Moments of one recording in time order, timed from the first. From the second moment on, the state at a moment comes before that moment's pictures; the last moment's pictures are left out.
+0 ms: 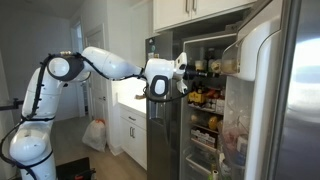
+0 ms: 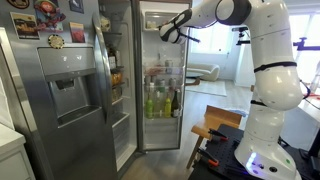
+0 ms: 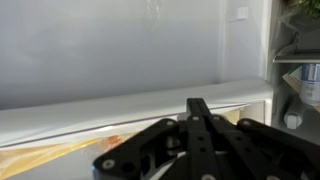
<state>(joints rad) 0.08 0.30 -0.49 -1.71 0.31 3.46 -0.15</state>
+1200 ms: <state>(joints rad) 0.05 0.31 -0.49 -1.68 0.31 3.46 -0.15</state>
